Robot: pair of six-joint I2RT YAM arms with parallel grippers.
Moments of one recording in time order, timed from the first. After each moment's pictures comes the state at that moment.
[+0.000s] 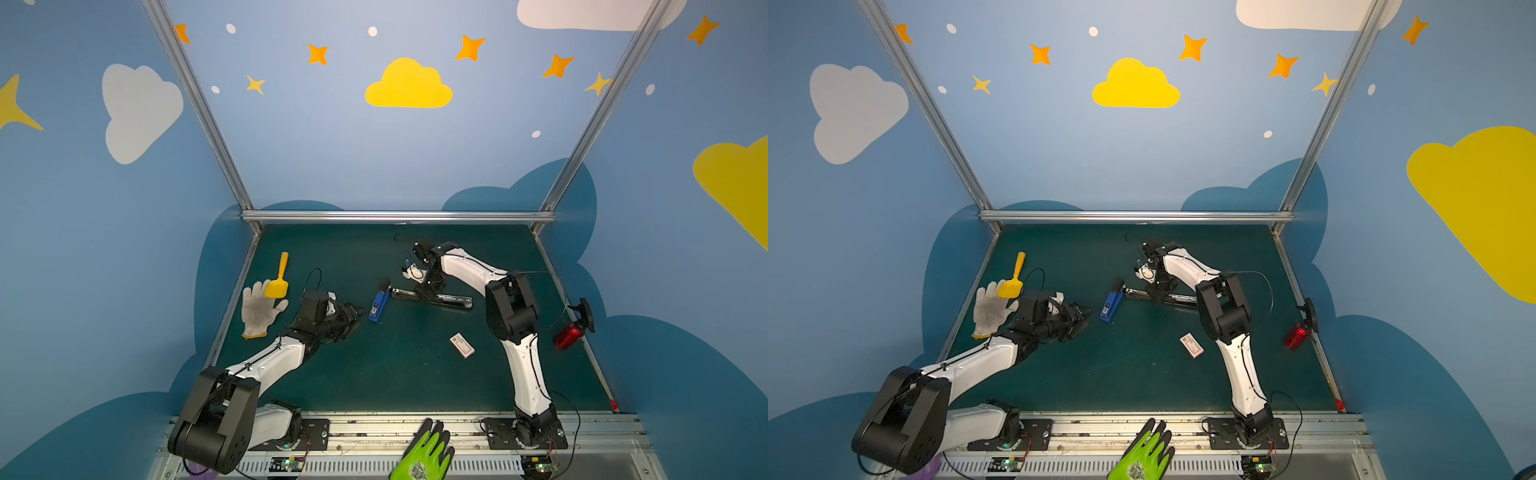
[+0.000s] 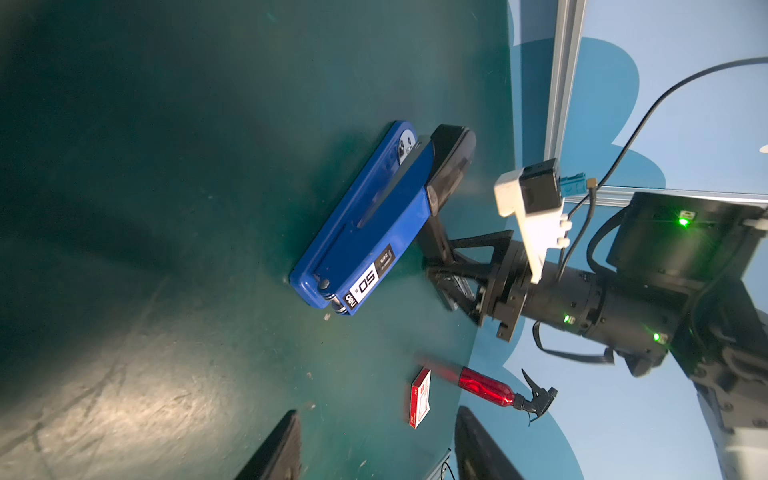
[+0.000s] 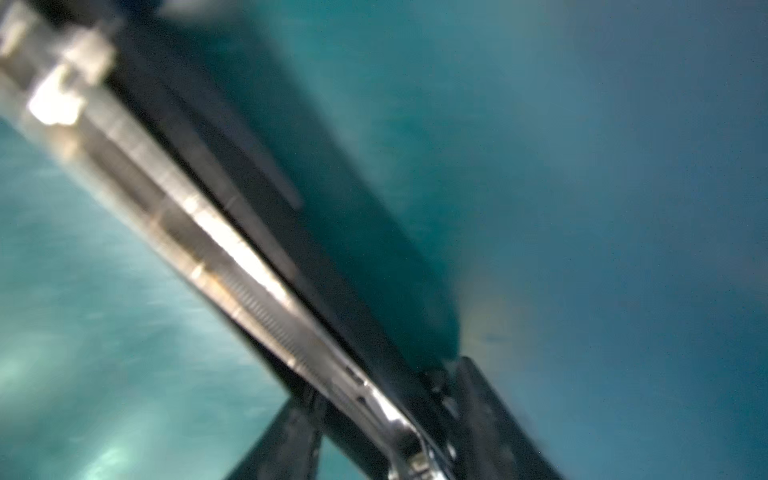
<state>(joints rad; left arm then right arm) -0.28 1.26 0.46 0.15 0.49 -1.16 0.52 2.27 1.85 -1.02 -0.03 -0.31</state>
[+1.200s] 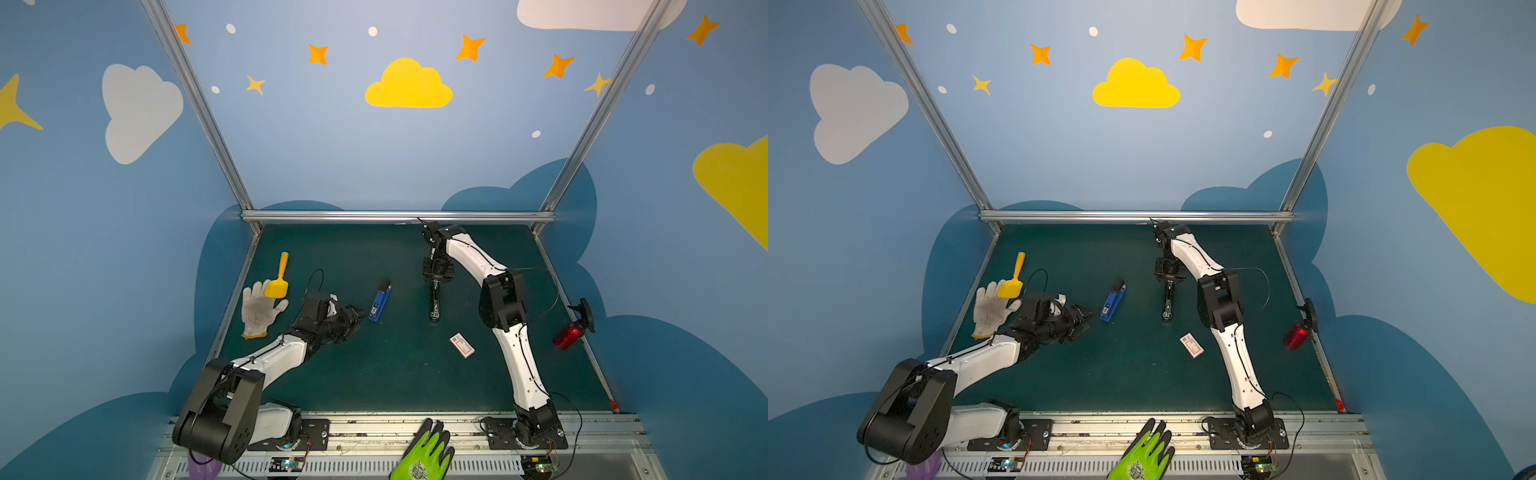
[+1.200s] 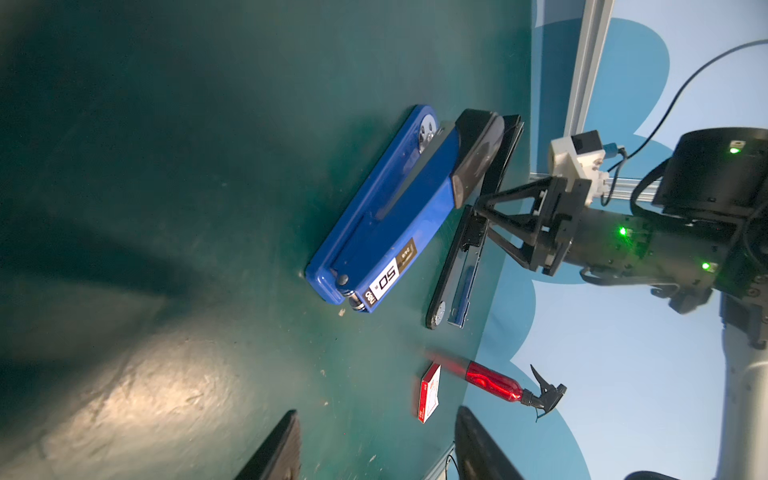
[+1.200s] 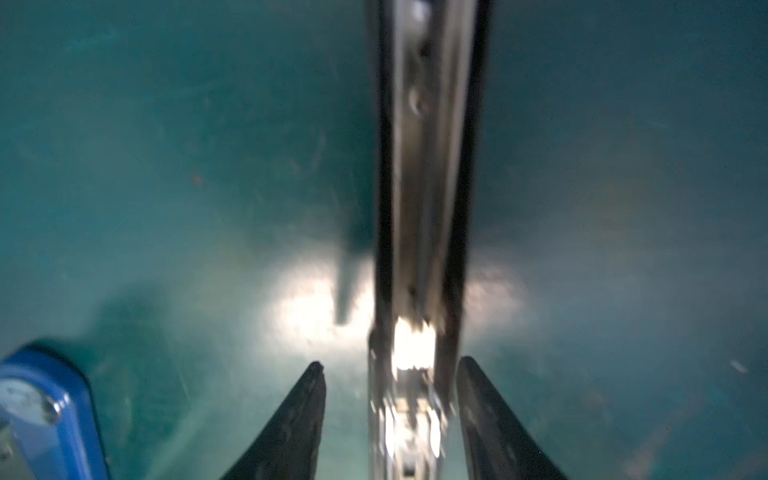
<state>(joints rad) -0.28 1.30 0.47 0.13 0.52 -1.14 0.45 2.43 2.21 -1.24 -0.01 0.50</state>
